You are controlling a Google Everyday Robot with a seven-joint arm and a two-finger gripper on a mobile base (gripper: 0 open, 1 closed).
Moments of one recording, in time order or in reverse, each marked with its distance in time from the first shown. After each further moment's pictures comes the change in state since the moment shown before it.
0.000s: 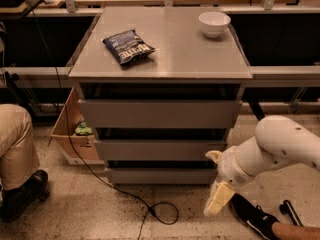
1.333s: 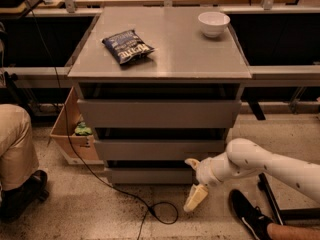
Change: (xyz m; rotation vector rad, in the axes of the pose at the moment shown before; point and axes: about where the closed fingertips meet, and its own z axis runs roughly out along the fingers) arm 0.031 -0.065 0.154 -0.045 -0.166 -0.064
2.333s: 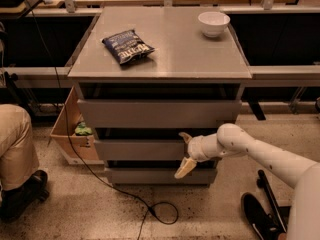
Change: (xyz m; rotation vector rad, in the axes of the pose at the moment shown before) arm -0.025 -0.137 0.028 0.199 -0.099 -0.155
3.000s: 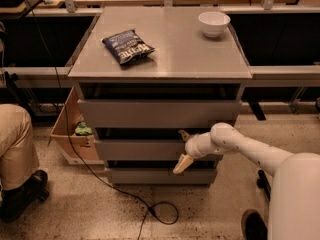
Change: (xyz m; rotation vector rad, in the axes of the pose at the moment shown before) arm 0.027 -0.034 0.029 0.054 0.061 -0.024
